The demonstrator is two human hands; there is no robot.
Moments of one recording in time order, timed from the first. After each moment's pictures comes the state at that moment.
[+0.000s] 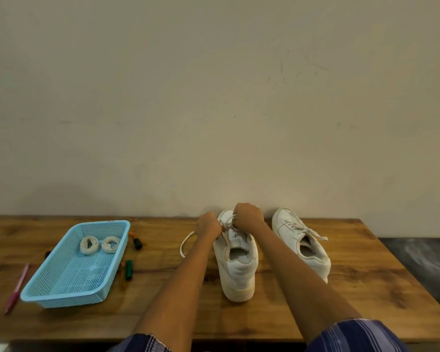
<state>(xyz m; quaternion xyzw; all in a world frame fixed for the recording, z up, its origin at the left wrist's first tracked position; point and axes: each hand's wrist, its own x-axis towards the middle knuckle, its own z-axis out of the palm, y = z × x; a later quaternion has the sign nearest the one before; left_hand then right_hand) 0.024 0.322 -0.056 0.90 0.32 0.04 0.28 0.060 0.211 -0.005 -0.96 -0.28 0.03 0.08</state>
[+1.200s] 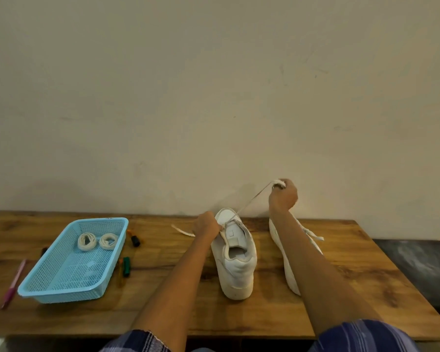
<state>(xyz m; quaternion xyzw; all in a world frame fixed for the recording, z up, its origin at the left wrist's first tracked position) 0.017 0.321 -0.052 0.90 0.31 0.03 0.30 0.088 0.169 0.027 -0.76 0.05 -0.20 0.61</state>
